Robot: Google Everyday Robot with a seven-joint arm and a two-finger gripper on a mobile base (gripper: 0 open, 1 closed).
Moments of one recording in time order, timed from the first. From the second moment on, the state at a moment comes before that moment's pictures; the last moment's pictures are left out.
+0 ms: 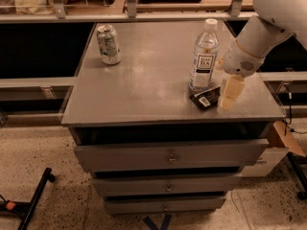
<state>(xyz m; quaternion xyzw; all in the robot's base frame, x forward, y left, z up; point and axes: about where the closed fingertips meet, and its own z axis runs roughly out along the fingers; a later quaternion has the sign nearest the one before) 0.586 -0.195 0.824 -0.64 0.75 0.10 0.13</state>
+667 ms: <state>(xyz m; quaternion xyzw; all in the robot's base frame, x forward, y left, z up) 0.581 -0.201 0.810 -0.64 0.75 0.13 0.14</state>
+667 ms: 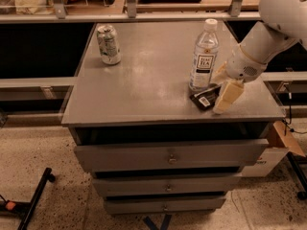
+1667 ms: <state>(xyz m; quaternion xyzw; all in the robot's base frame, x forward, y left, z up) 0.581 -0.201 0.820 -0.64 0.75 0.13 0.14</state>
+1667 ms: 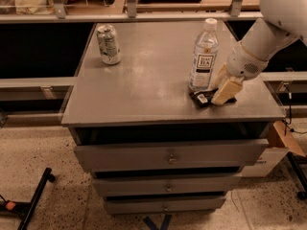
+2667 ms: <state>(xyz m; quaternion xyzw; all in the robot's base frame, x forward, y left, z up) 0.551 -0.251 0.890 -0.57 0.78 0.11 0.22</state>
